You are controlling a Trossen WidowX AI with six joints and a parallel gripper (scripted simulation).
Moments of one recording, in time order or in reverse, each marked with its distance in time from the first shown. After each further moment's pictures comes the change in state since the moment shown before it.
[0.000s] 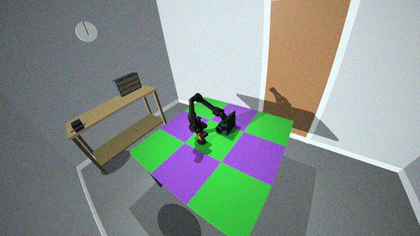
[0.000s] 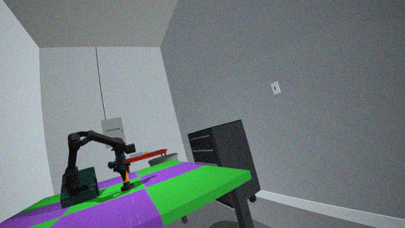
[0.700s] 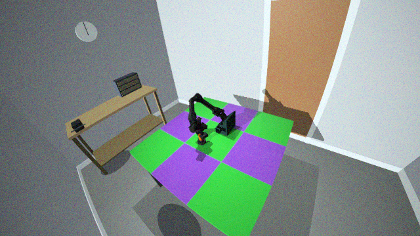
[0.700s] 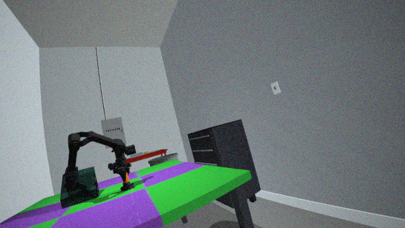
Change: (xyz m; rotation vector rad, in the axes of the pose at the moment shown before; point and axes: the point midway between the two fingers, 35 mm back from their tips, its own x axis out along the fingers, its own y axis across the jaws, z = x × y) arm 0.009 0.000 0.000 0.040 0.002 -0.001
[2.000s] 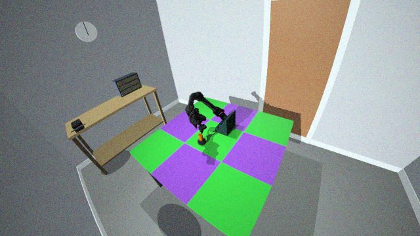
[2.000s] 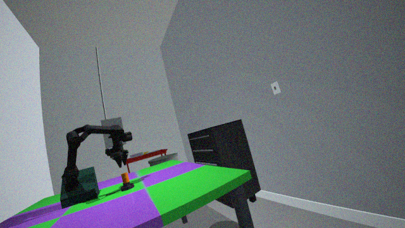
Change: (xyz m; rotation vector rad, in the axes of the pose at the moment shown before) arm -0.094 -0.002 -0.001 -0.002 0.007 -0.006
